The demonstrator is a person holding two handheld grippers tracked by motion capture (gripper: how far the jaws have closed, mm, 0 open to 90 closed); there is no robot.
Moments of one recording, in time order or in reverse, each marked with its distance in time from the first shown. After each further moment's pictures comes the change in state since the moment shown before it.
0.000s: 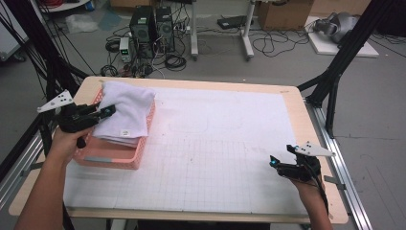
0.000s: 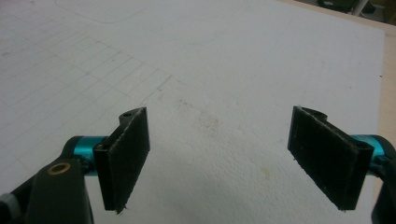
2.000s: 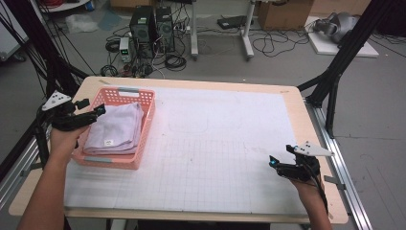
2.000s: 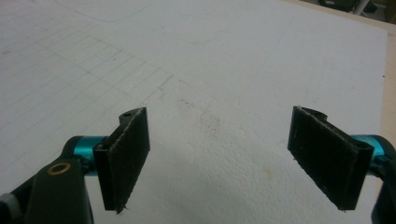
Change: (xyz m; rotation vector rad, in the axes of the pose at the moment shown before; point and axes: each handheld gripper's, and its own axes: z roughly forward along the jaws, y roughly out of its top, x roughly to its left) left arm 0.011 -0.005 -0.008 0.070 0.407 -0.014; right arm 0.001 0.000 0.001 0.008 0.000 -0.004
